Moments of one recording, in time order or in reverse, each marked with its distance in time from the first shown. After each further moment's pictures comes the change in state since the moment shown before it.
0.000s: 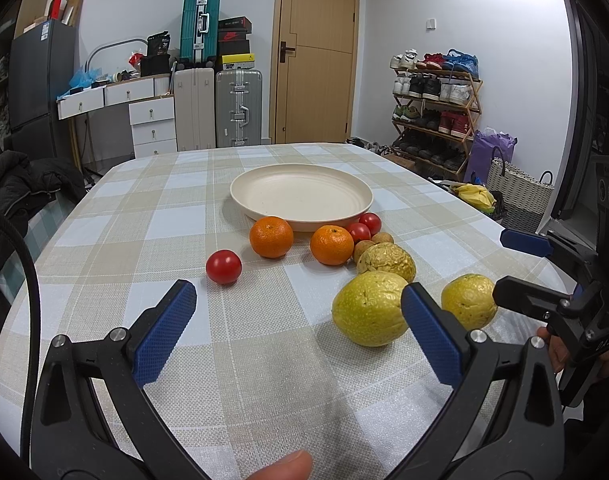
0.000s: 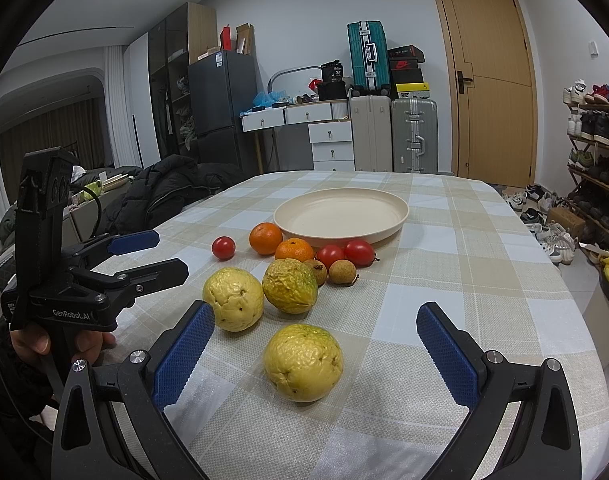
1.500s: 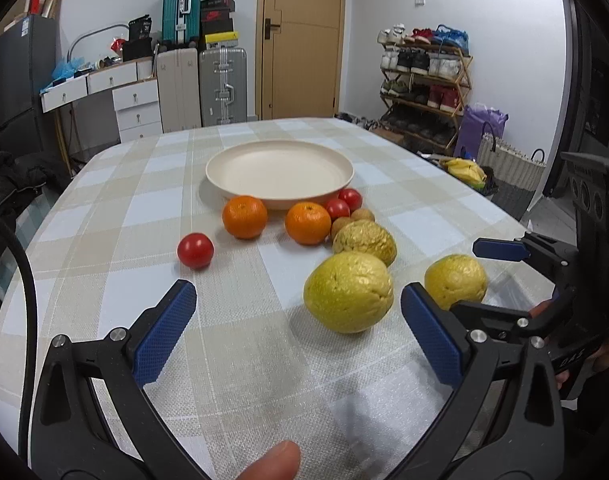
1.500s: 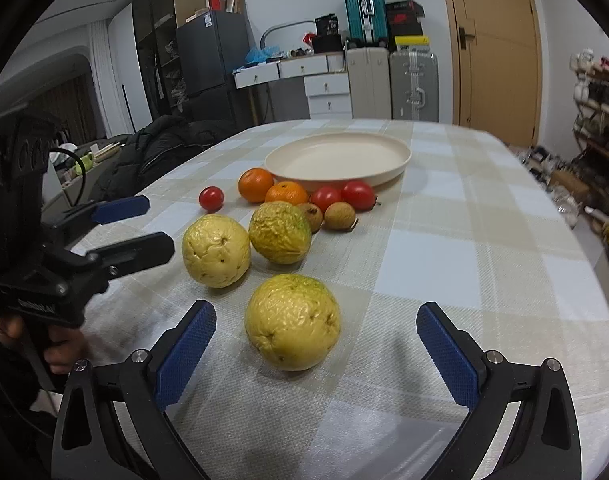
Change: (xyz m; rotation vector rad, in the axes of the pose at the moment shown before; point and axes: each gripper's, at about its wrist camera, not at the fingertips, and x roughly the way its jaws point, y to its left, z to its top) left arm 0.001 0.008 0.000 0.041 0.110 -0.038; right arm 0.030 -0.010 -0.014 0.038 0.201 0.012
